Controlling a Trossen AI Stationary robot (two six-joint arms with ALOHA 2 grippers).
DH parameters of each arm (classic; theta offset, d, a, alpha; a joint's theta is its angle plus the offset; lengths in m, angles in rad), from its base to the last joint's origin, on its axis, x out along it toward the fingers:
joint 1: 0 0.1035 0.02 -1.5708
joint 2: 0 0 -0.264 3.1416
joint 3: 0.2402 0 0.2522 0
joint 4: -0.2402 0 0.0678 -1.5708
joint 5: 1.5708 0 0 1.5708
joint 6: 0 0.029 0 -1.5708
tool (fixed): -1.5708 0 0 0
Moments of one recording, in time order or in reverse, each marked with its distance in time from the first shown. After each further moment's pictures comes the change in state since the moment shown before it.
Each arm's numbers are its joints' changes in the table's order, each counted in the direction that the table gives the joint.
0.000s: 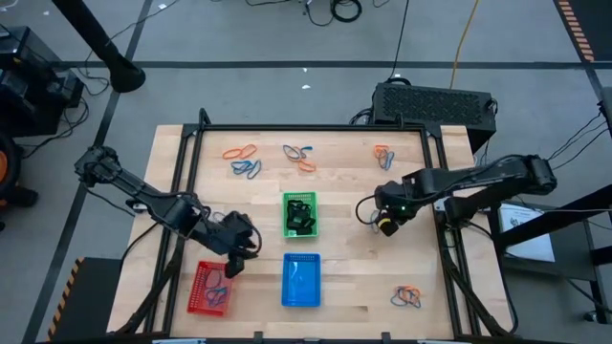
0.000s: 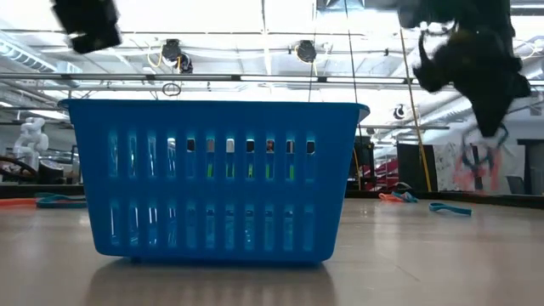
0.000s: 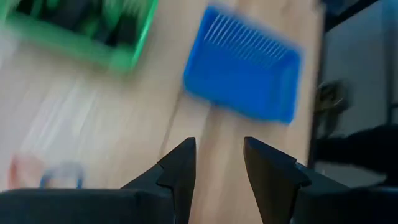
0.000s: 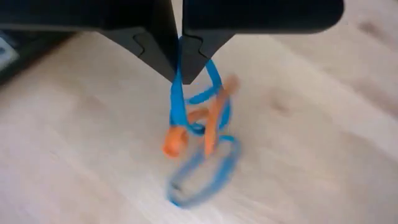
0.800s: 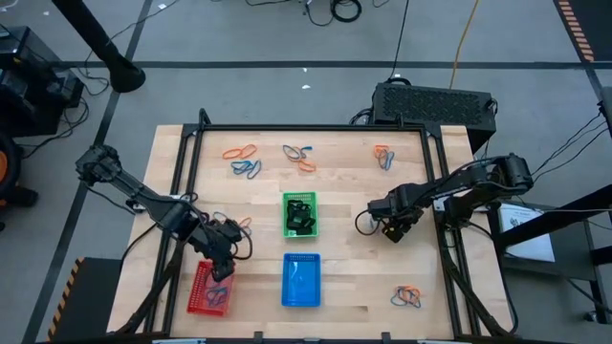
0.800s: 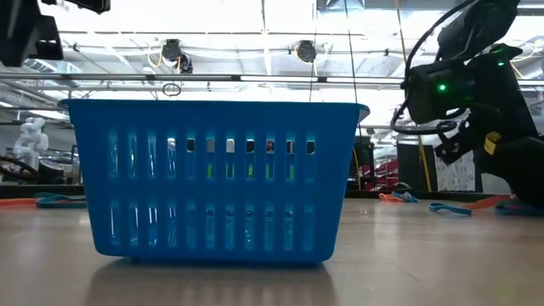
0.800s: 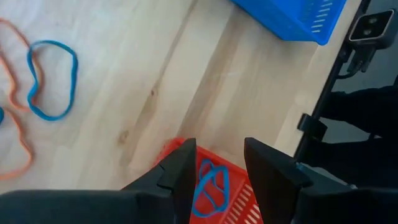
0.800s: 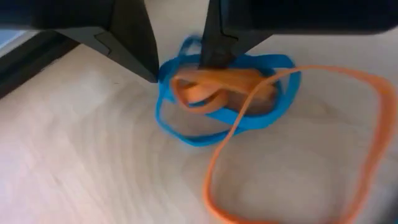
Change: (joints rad) left arm -0.057 0.000 0.001 -0.259 -0.190 -0.266; right arm -0.029 0.248 -0.270 0.181 -0.027 -0.122
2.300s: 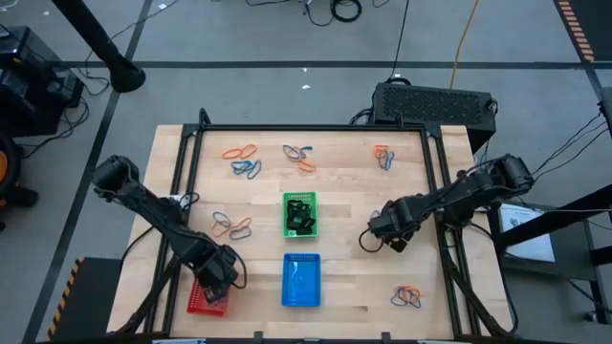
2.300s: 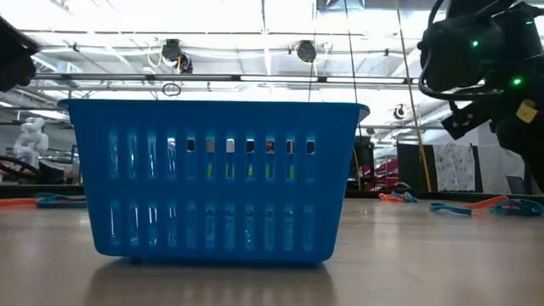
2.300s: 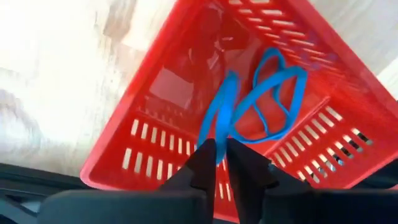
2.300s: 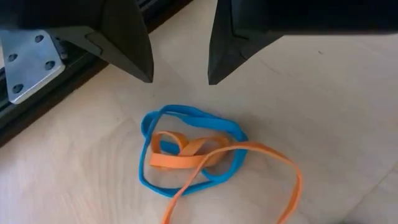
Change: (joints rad) left arm -0.144 0.270 -0.076 -0.021 -0.292 -0.164; right arm 0.202 0.001 0.136 -0.215 -0.067 0.101
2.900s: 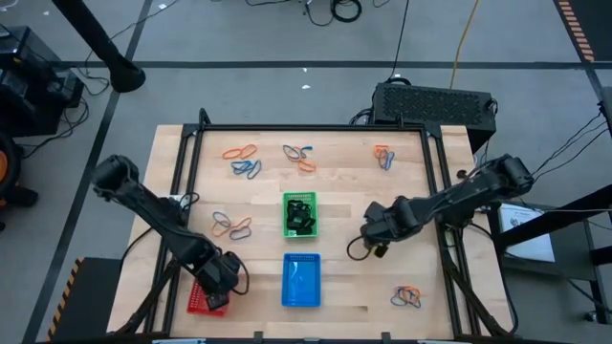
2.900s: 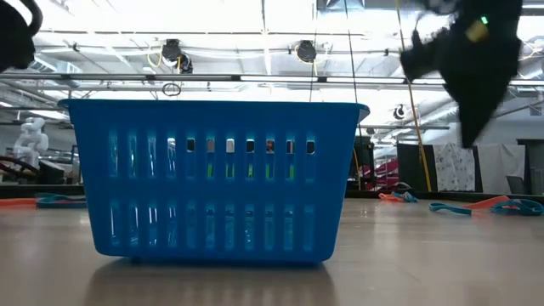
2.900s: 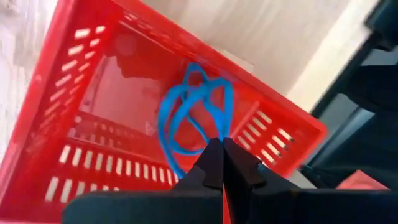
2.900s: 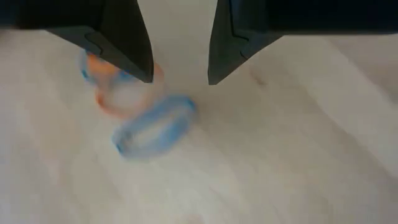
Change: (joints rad) left arm -0.022 -0.009 0.000 0.170 0.000 -0.008; right arm 0.096 0.004 0.229 0.100 -0.147 0.050
